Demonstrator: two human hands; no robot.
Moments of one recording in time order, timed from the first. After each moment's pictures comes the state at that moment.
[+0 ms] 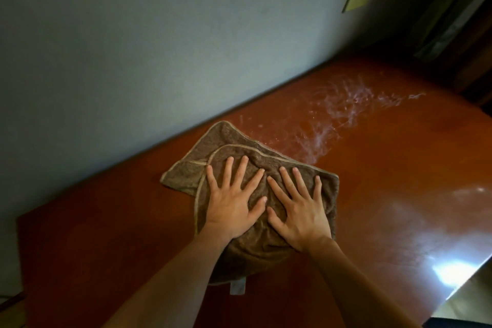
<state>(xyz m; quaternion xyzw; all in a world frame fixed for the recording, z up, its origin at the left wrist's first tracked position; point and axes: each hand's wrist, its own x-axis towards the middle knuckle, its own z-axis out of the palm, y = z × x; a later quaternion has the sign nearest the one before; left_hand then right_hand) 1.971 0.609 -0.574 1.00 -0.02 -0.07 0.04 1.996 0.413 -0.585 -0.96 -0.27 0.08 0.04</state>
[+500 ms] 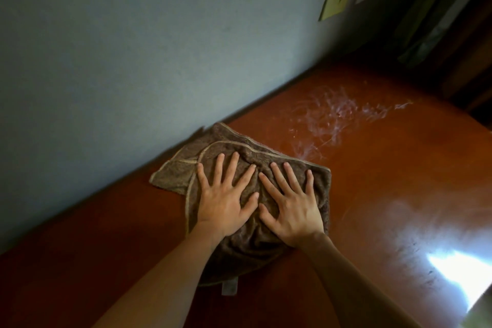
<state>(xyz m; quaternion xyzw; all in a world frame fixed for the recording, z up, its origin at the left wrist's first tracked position) 2.058 0.593 -0.577 1.00 -0.02 -0.08 0.02 2.076 0.400 -0.583 -0.96 -0.25 0.07 0.08</state>
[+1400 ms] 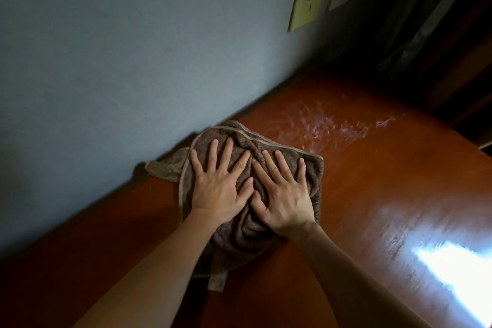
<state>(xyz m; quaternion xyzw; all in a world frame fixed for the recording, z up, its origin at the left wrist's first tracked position) 2.181 0.546 -0.576 1.00 -0.04 -0.06 -0.01 2.184 0.369 -0.586 -0.97 -0.23 0.03 0.12</state>
